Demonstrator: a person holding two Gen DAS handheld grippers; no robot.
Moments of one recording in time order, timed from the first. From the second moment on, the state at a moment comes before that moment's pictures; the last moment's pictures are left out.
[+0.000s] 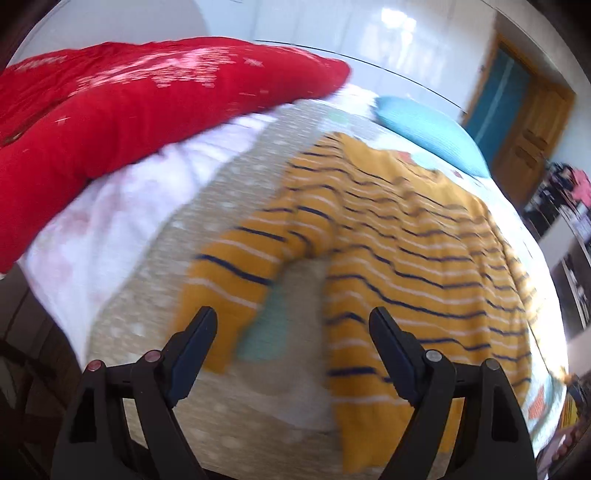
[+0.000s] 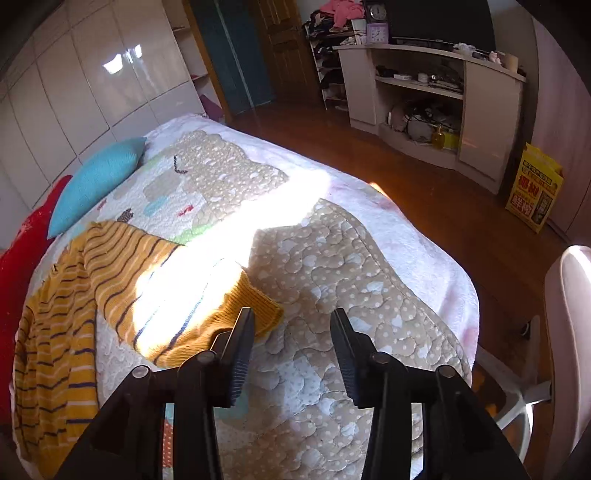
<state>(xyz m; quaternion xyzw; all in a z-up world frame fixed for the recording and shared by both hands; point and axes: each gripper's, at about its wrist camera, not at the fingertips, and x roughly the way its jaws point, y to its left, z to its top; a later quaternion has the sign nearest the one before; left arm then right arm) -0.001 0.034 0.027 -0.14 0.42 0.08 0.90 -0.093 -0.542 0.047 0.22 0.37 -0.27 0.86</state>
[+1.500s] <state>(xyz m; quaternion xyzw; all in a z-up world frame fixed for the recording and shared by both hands) -0.161 0.288 -0.004 -0.34 0.32 0.26 0.85 0.102 0.199 -0.014 -0.21 0.45 0.46 0.74</state>
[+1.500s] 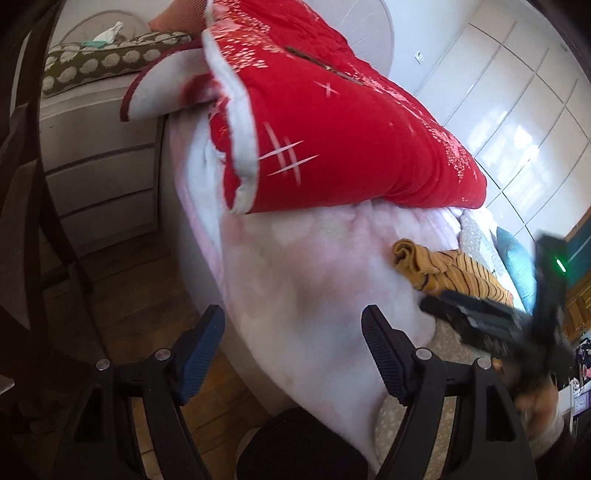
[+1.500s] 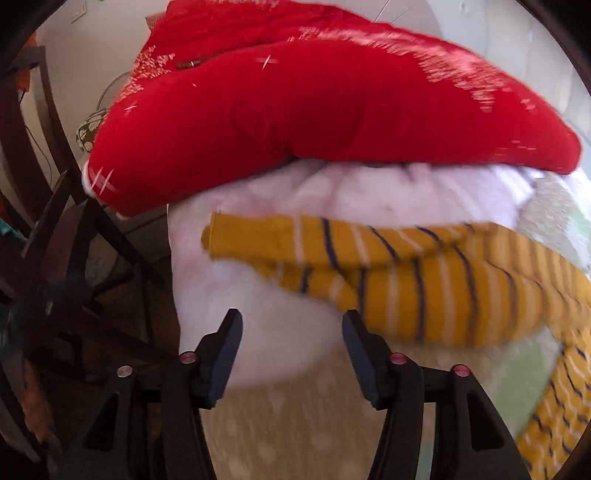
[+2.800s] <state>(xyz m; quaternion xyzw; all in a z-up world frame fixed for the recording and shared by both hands) -0.156 0.232 0.029 -0.32 0.31 0.20 0.87 0.122 0.065 0.106 -0.08 0.35 0.29 0.89</state>
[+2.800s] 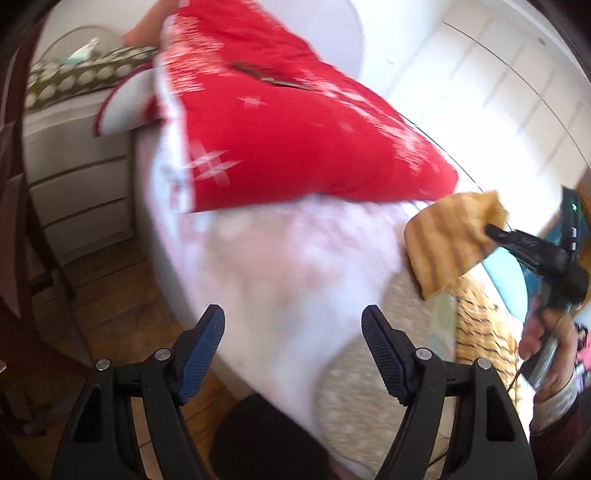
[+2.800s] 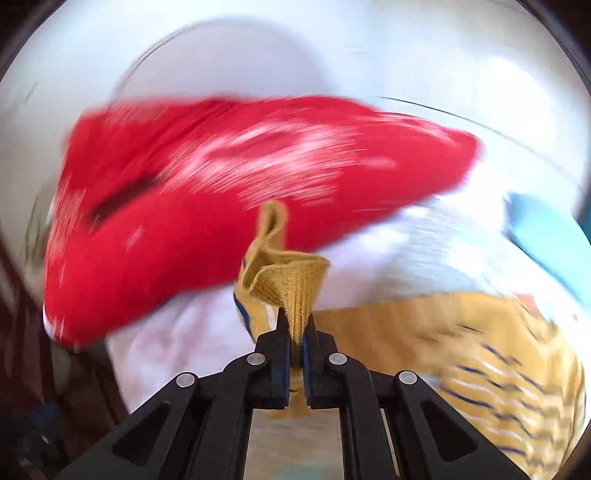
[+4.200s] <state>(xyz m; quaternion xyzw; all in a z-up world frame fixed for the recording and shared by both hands) -0.043 -0.002 0.018 -0.12 0.48 -0.06 0.87 -0.080 -0.375 -0.011 0.23 0.47 0.09 0.85</state>
